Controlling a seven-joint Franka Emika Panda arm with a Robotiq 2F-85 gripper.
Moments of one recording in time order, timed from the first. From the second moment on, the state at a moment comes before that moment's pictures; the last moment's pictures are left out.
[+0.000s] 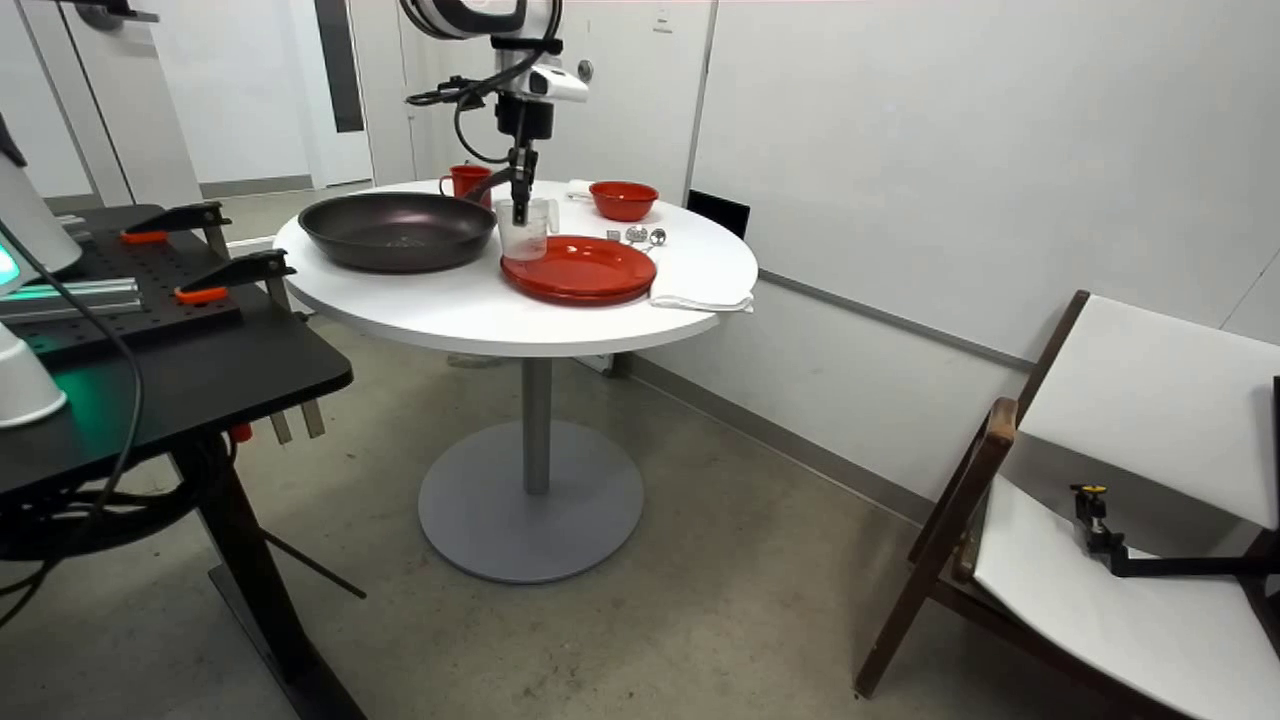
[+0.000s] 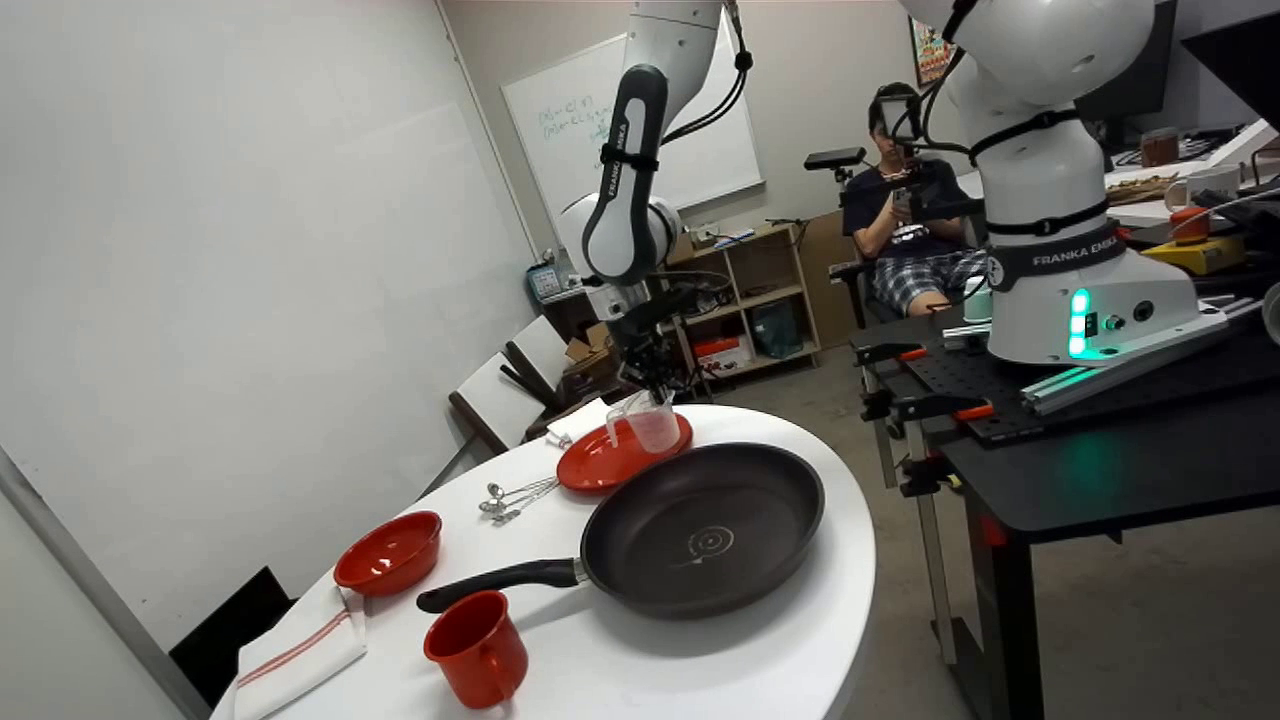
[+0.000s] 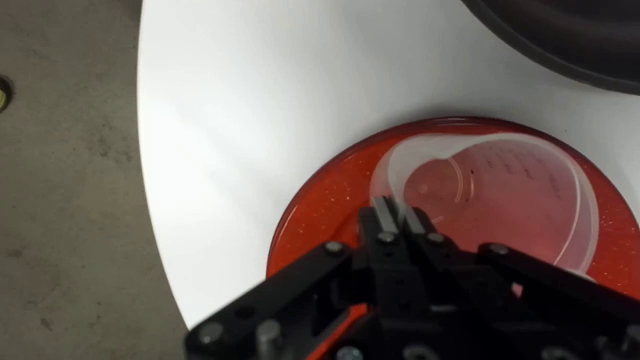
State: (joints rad) arm -0.05 0.50 -0.19 -2.14 0.08 2.56 0.48
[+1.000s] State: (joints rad) arm -0.11 0.45 -0.19 -2.11 0.19 2.45 0.47
